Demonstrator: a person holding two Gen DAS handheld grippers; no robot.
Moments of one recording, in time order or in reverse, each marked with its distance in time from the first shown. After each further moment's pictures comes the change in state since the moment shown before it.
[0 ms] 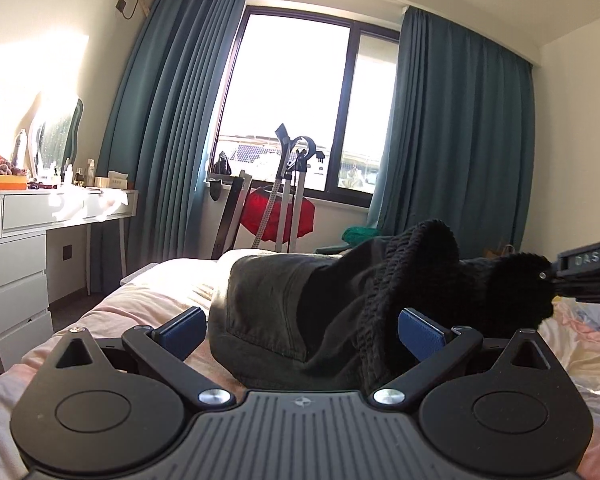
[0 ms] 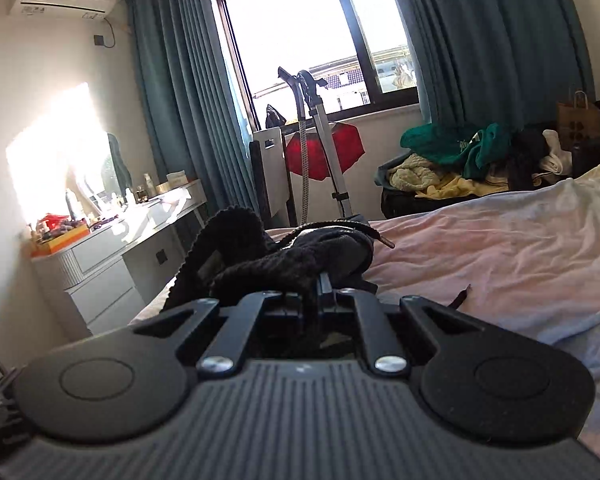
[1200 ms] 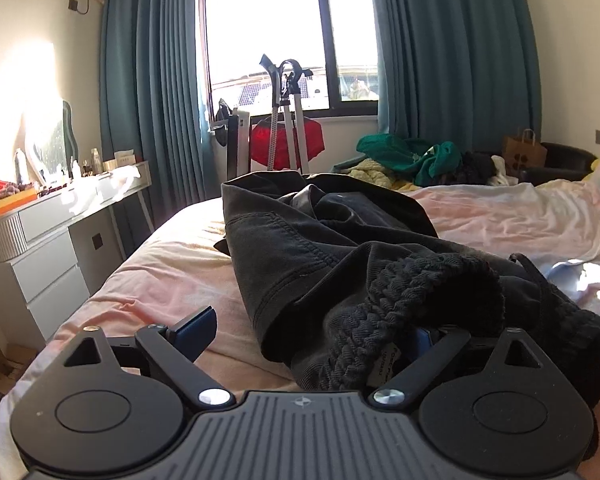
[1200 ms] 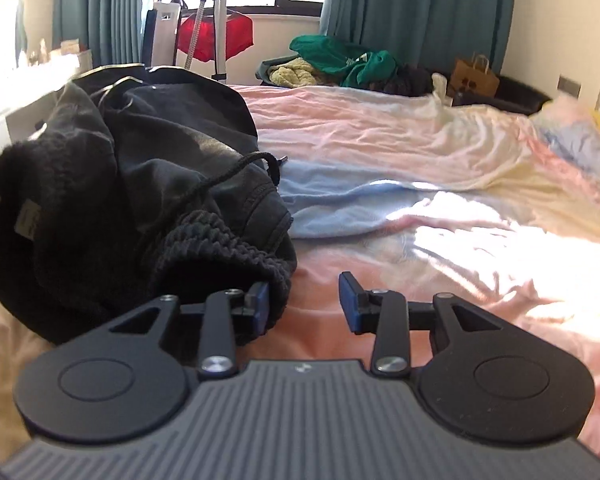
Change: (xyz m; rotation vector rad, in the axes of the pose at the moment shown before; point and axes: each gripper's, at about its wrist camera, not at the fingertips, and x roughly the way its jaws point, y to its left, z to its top) left arm 0.010 -0.073 -0.049 0.303 0.244 0.126; right arm -0.030 -0.031 -0.108 -0.235 0.290 -0.423
